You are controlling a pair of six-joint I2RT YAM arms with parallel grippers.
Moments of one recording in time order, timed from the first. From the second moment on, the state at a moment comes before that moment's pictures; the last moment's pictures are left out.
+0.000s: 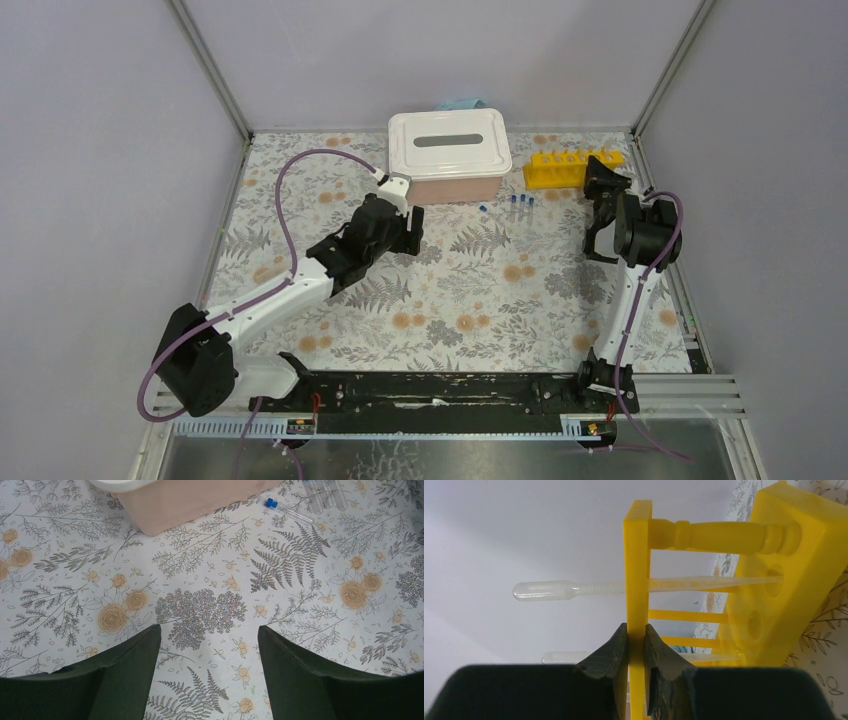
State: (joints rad) left arm -0.69 1.29 0.89 -0.11 -0.22 -0.23; right arm -0.21 2.34 1.00 1.44 -0.02 1.54
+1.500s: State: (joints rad) left arm -0.69 1.22 0.88 -0.11 -0.22 -0.23; right arm -0.21 2.22 0.80 1.48 0.01 1.54
